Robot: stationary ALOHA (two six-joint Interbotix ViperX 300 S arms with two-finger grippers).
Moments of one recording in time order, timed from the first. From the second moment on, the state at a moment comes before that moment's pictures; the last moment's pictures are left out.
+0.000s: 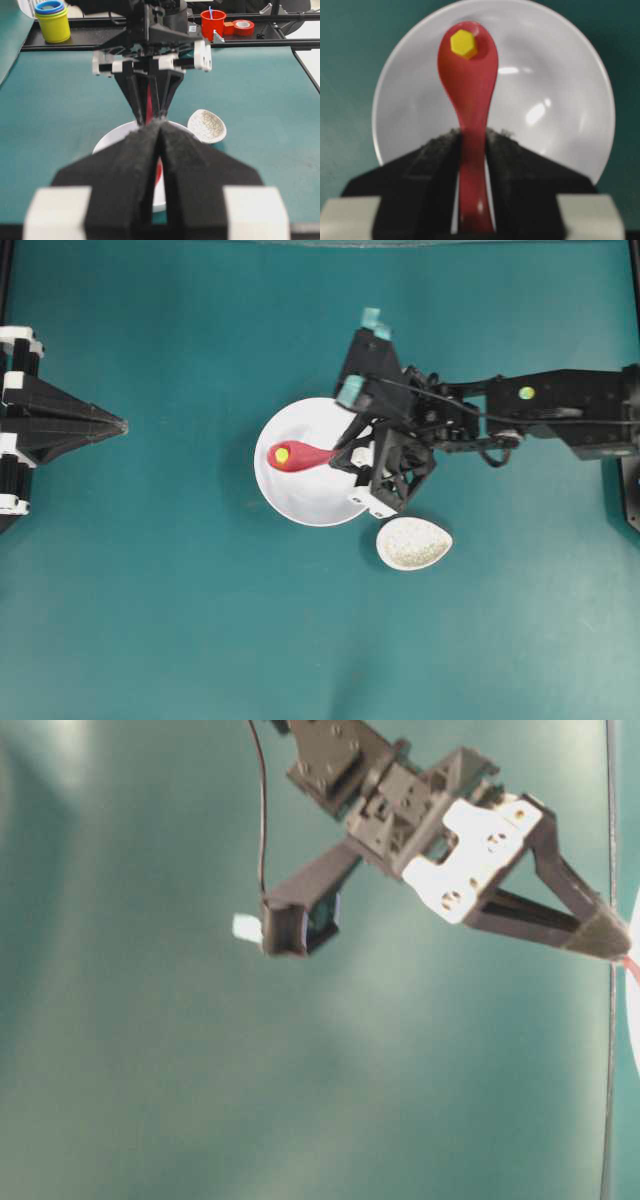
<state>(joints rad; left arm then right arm) 0.00 -0.98 1.18 0.02 -0.20 0.02 -0.05 -0.02 0.57 0.04 0.18 0.34</state>
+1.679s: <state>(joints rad) 0.00 -0.98 1.18 0.02 -0.20 0.02 -0.05 -0.35 0.76 0.01 0.02 0.34</state>
